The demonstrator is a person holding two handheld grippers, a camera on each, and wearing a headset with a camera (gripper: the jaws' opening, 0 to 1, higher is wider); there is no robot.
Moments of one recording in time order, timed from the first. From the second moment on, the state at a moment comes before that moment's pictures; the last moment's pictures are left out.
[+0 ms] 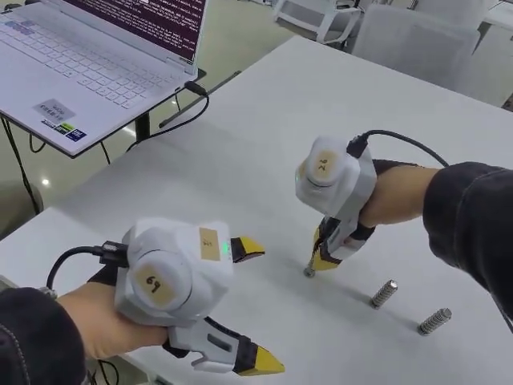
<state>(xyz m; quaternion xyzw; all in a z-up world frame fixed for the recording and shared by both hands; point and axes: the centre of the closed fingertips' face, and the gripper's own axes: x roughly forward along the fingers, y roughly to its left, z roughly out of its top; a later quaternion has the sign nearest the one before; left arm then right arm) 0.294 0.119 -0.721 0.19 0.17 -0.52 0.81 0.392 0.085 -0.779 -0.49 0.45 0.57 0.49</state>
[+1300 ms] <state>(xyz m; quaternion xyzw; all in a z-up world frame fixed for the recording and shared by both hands) 0.296 0.116 -0.715 0.19 0.17 -0.53 0.81 0.392 0.068 -0.761 -0.43 0.43 0.55 0.57</state>
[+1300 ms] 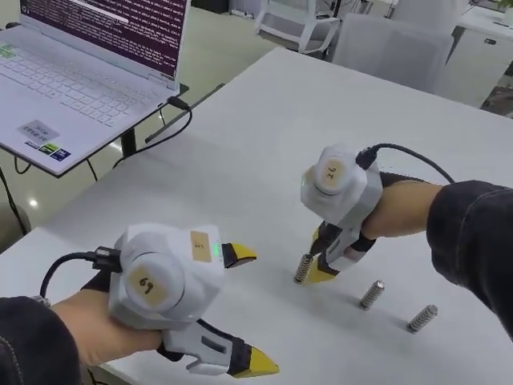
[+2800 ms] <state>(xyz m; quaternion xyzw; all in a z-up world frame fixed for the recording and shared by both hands) 0.306 0.095 -0.690 0.16 0.17 -0.53 0.82 0.322 -0.066 -0.663 -0.20 0.25 0.35 0.88</state>
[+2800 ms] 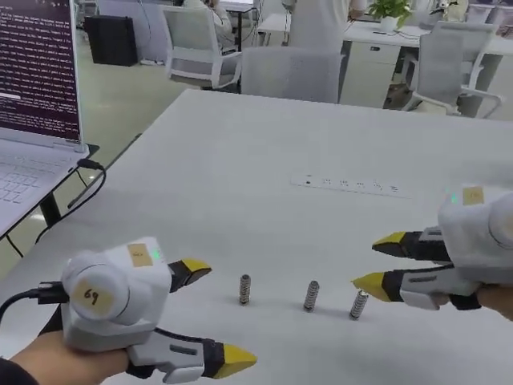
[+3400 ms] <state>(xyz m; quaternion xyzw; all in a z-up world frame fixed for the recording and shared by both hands) 0.304 0.095 -0.690 0.11 0.18 -0.52 0.83 0.276 -0.095 -0.685 -0.13 0.25 0.28 0.92</state>
